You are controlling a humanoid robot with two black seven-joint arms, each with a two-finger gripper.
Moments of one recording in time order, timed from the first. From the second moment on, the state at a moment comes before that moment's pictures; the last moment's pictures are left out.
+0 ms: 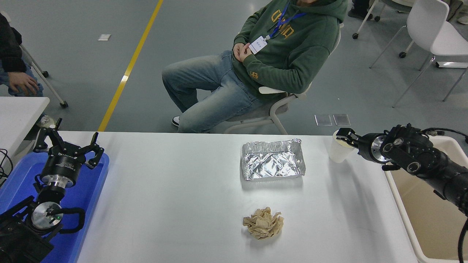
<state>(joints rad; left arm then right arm) -0.46 0.45 -0.83 -0.52 -0.19 -0.62 -0.53 0.97 -0.30 0.22 0.37 -0.96 0.19 -0.07</state>
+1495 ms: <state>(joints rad) -0.46 0.45 -0.83 -0.52 -0.19 -0.62 -0.53 0.97 -0.22 0.21 0.30 -0.96 0.16 -0.08</state>
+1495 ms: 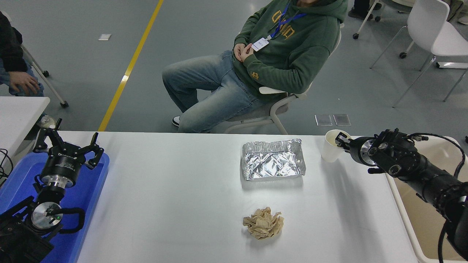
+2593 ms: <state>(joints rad) -0.46 0.45 -0.83 -0.52 -0.19 -0.62 -0.53 0.96 -0.43 0.20 0.54 -0.83 0.17 -0.07</state>
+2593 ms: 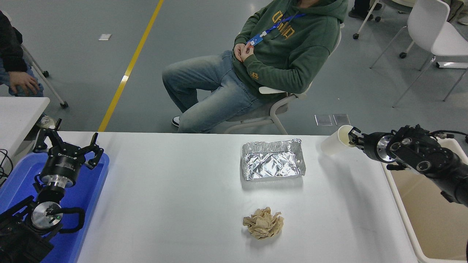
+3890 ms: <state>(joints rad) -0.46 0.45 -0.83 -0.52 -0.19 -0.62 -0.53 0.92 -1.15 0.32 1.15 -0.32 0.31 0.01</state>
